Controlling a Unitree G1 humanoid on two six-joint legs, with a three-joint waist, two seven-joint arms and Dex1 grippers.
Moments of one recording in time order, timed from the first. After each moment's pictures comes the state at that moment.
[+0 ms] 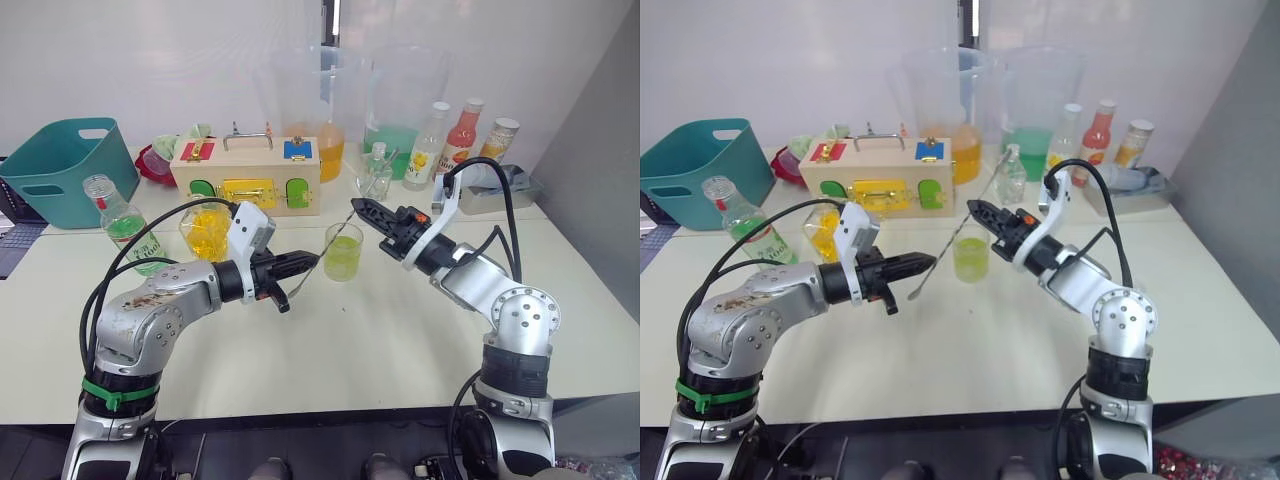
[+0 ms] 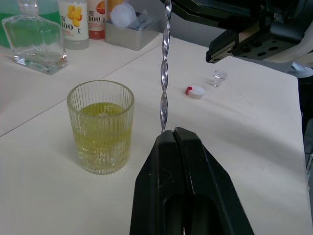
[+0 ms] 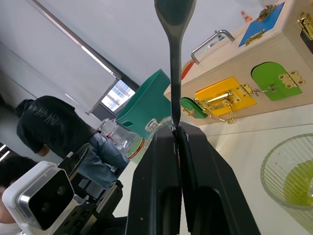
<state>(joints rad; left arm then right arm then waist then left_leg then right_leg) -0.57 0.53 0.05 -0.36 -0.66 0.92 -0.66 -0.69 -0.19 -0.29 -0.17 1.24 0.98 0.02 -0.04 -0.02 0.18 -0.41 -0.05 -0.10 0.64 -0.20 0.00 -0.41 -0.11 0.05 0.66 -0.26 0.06</state>
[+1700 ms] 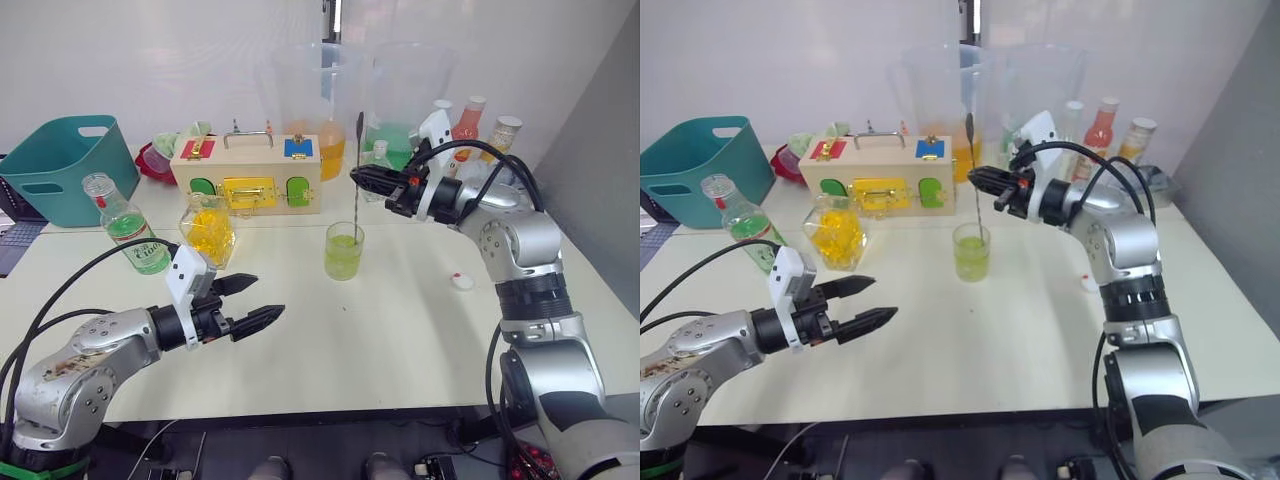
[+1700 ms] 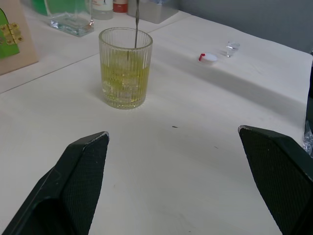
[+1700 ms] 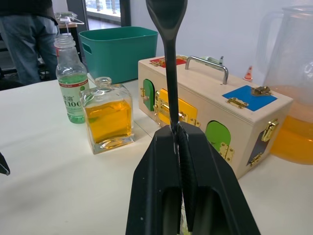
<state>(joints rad) -0.18 0.71 0.23 -0.53 -0.77 0.81 -0.71 -1.02 -0.46 0.03 0.24 0.44 0.54 0.83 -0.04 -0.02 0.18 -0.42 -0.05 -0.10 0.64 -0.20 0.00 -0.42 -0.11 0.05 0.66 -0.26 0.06</state>
